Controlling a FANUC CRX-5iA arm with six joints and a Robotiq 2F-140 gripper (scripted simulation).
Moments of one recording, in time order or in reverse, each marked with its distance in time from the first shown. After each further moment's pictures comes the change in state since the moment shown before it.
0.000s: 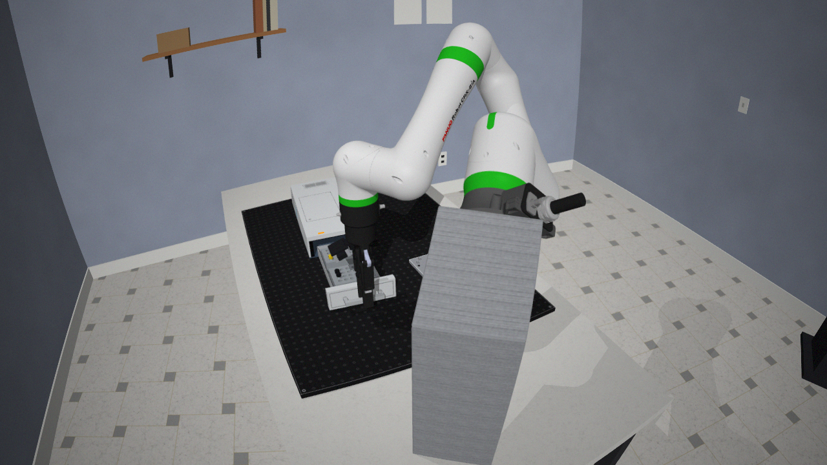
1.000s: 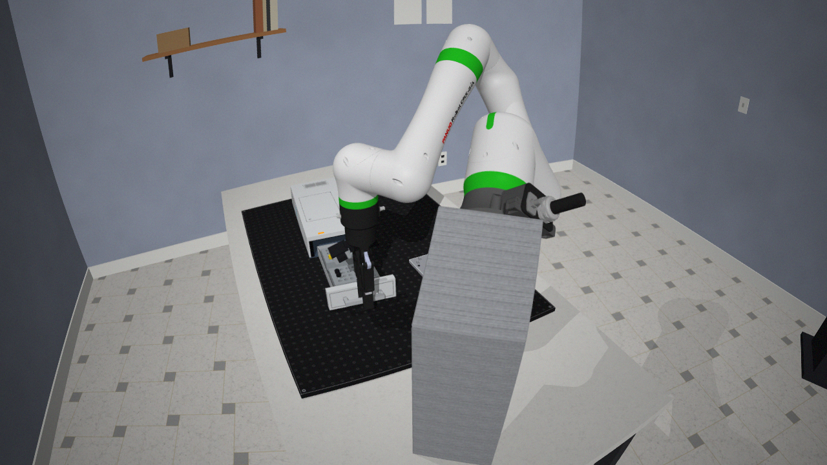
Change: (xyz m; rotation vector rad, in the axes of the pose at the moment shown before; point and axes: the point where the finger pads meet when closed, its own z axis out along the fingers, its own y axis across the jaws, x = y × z) arm 0.000 0.000 0.006 0.000 0.000 0.000
